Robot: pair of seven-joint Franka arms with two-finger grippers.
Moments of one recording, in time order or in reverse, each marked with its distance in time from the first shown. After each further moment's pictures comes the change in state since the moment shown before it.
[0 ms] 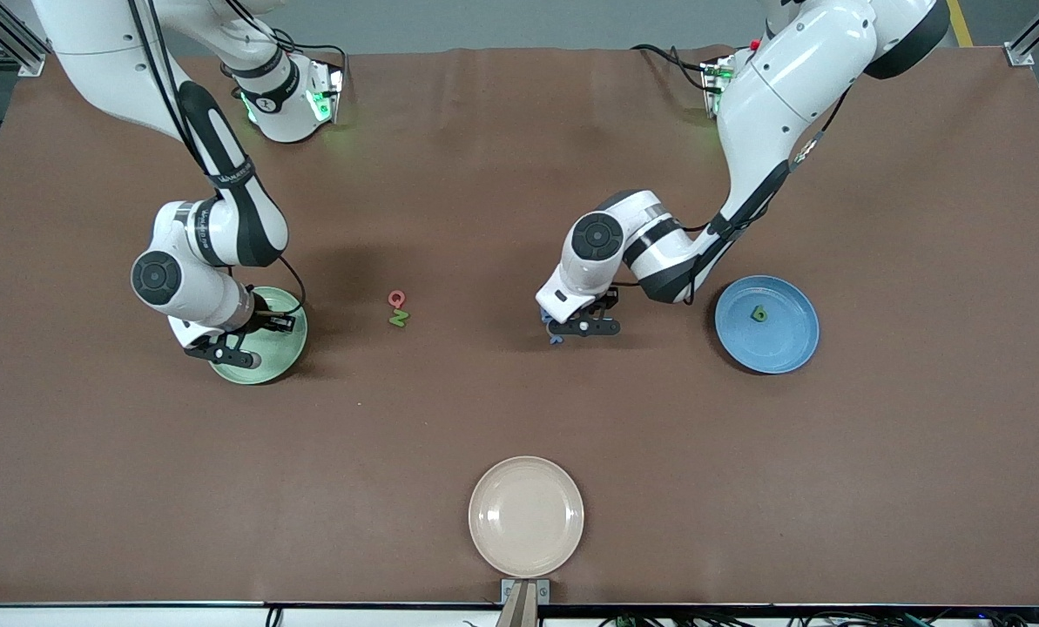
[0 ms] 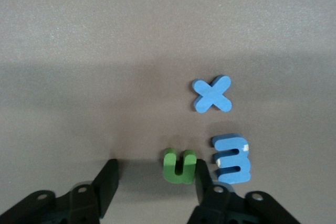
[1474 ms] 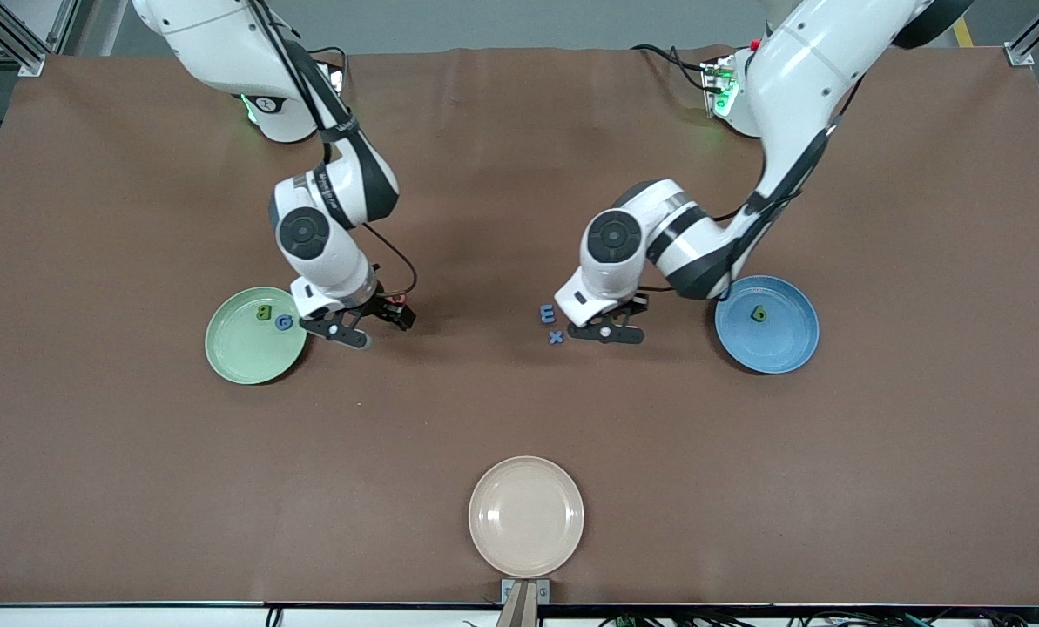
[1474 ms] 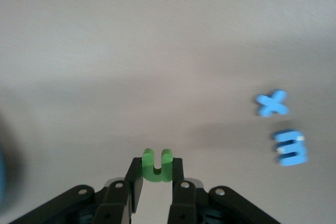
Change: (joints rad) left arm 0.097 -0.175 -0.006 0.012 -0.030 -0.246 0.268; right arm 0.363 0.043 0.045 0.069 0.001 0.139 0.513
